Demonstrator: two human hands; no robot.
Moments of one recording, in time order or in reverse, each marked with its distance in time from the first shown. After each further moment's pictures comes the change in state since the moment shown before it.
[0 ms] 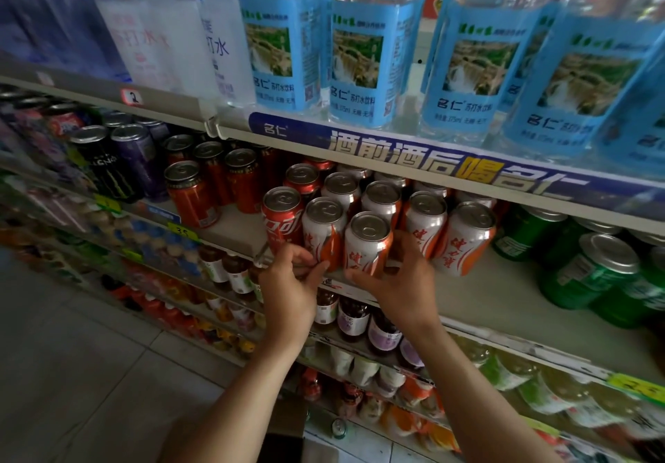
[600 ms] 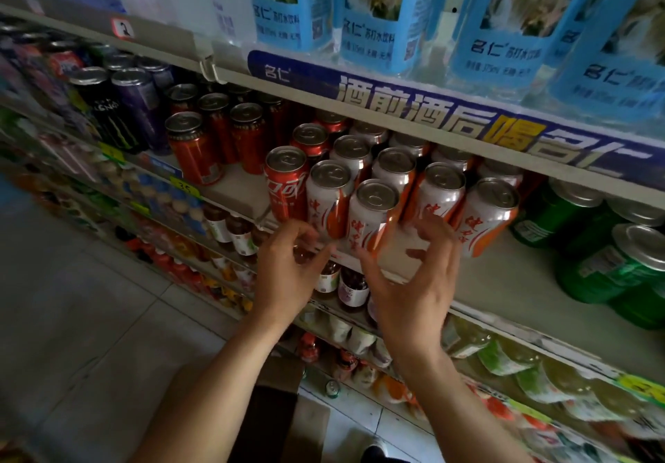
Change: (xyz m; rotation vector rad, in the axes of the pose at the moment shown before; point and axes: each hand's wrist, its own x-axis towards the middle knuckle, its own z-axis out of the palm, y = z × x) left_hand -0.011 -0.010 -0.007 0.091 -0.111 0.031; right_hand -0.039 0.001 0.001 -0.196 0.343 -0.342
